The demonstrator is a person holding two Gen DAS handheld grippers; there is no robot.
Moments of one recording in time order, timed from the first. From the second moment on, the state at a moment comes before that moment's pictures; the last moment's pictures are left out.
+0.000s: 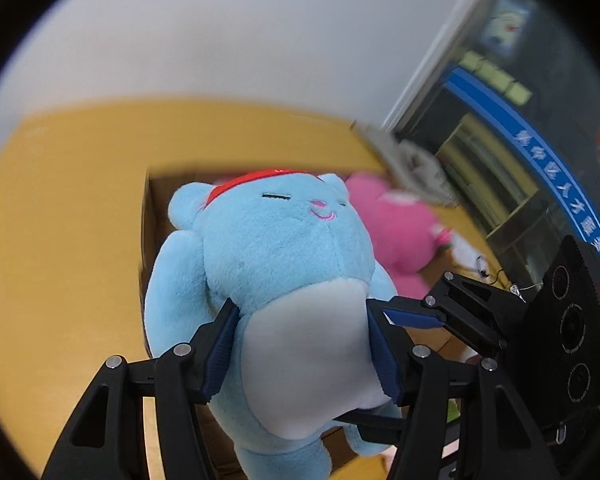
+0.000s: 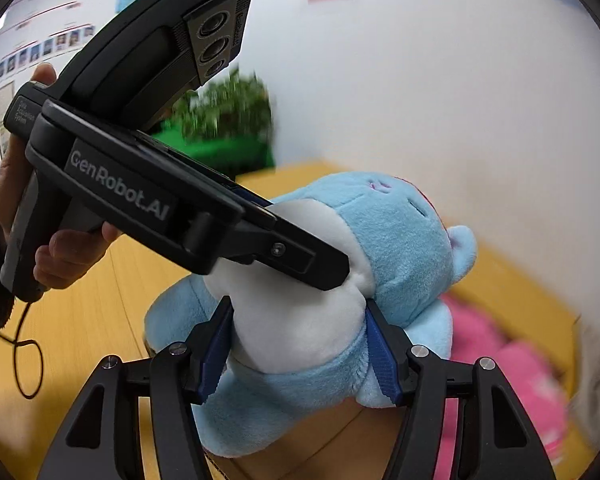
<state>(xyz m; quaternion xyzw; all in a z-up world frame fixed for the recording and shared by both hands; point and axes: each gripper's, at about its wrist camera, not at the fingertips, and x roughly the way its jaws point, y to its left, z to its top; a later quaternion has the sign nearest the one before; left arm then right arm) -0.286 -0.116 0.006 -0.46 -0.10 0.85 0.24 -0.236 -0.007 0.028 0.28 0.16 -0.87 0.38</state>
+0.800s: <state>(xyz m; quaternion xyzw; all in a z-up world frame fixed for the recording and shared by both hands) -0.148 -0.108 0.063 -0.36 -0.06 0.91 0.20 -0.151 0.080 0.058 0.33 0.05 -0.91 0.25</state>
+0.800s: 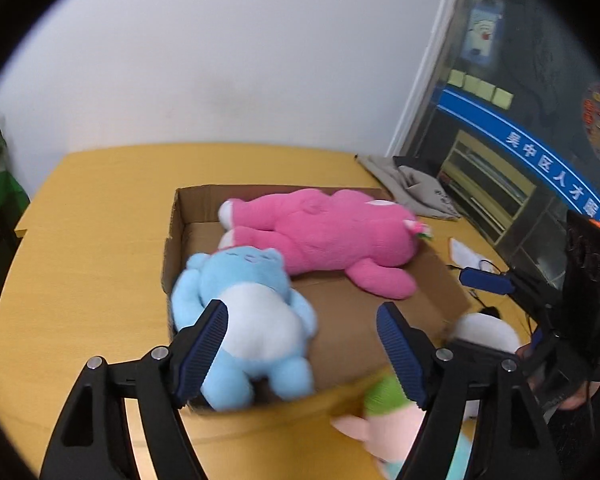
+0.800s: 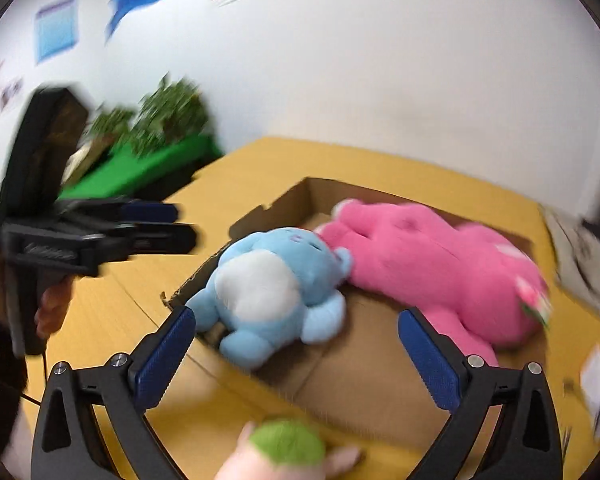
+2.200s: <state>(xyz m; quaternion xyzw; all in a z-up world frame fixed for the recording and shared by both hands) -0.074 -0.022 0.035 -0.40 -0.11 0.87 0.26 -0.068 0.147 0.058 0.33 0.05 -0.94 0.12</state>
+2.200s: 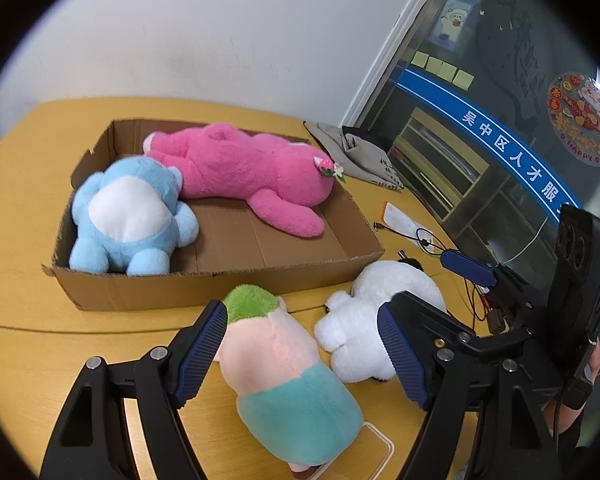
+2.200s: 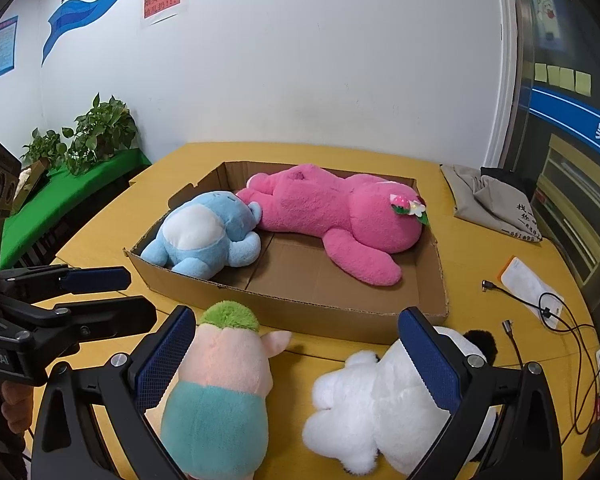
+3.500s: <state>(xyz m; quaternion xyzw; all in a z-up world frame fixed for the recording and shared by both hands) -0.105 -0.018 0.101 -0.37 -0.12 0.87 0.30 -0.039 0.122 0.046 0.32 0.00 -0.91 0.28</state>
